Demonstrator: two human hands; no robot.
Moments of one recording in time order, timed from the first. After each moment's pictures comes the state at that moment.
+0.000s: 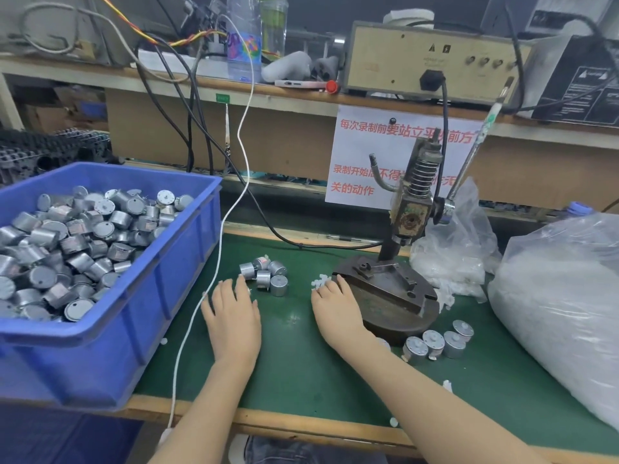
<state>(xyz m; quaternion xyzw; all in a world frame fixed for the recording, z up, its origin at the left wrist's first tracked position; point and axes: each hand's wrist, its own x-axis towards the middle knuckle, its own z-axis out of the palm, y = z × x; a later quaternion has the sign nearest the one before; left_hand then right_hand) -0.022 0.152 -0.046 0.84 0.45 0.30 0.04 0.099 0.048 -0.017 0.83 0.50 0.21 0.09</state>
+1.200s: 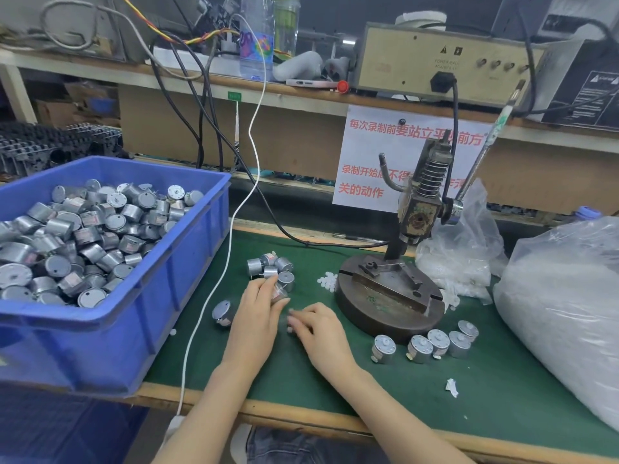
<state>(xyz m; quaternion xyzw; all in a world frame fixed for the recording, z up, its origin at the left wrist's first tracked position) -0.038 0.134 -0.036 0.85 0.23 0.40 0.26 0.051 0.040 -0.039 0.81 0.48 -0.04 -0.33</state>
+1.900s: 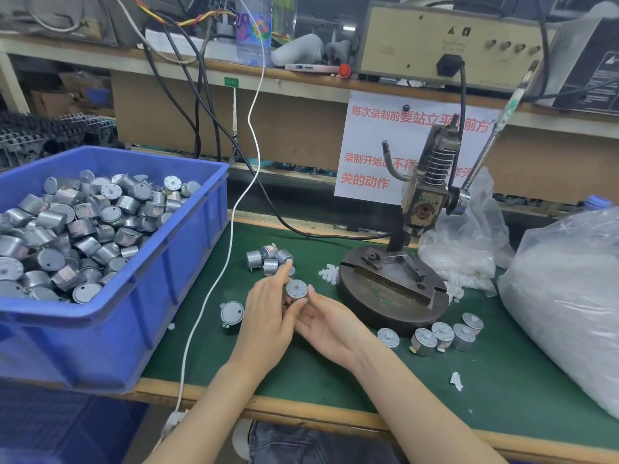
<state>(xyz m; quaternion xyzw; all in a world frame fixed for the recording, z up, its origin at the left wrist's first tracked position) -0.037 0.120 -0.037 0.84 0.15 0.44 0.28 0.055 0.039 -0.013 0.42 0.16 -0.53 -0.72</state>
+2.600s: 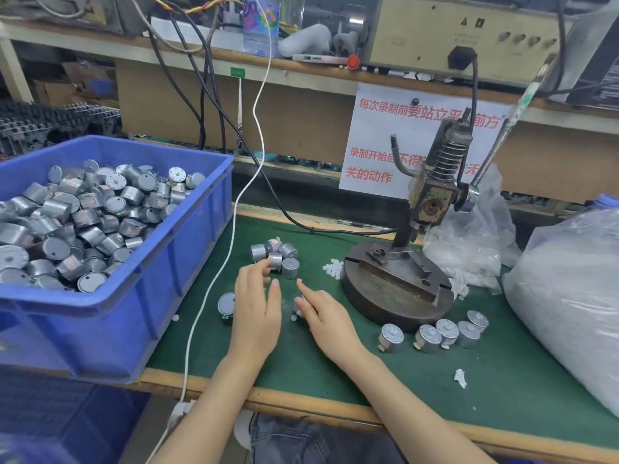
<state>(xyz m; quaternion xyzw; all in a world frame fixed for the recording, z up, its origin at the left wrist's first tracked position) -0.038 0.128 -0.037 0.76 0.25 0.48 0.35 0.059 0.043 -0.039 0.80 0.48 -0.10 -0.33</state>
